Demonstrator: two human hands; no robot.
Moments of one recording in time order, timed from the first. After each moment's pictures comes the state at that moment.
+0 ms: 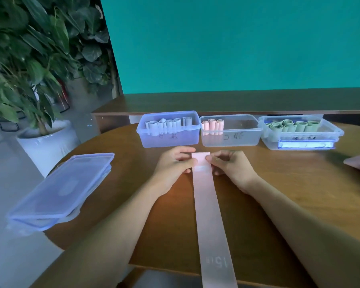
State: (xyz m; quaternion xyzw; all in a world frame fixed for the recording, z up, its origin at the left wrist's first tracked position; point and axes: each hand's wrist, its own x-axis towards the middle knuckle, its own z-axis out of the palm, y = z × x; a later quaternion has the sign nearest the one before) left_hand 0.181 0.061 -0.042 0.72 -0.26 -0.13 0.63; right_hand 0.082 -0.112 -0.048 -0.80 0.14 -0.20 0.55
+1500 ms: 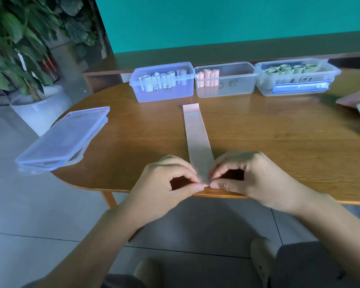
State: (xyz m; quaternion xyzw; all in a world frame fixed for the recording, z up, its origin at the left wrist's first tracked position) left_hand 0.024 0.172 -0.060 0.78 -0.52 0.03 0.35; right_hand -0.088 -0.047 -0.054 -0.92 -0.10 -0.12 0.36
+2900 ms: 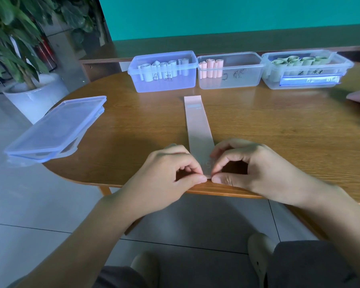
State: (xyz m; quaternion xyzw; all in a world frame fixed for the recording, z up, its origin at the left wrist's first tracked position) left_hand 0.027 0.162 -0.050 0.80 -0.52 0.01 0.30; right_hand -0.082 -0.052 -0.049 -0.93 -0.09 -0.08 0.35
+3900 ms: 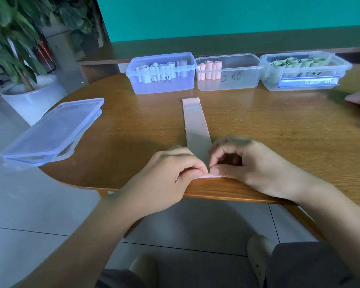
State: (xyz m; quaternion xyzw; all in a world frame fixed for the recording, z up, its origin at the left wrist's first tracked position) left_hand 0.032 0.155 -0.049 0.80 -0.53 0.00 0.28; right_hand -0.068 -0.054 -0.044 -0.92 -0.05 -0.08 0.38
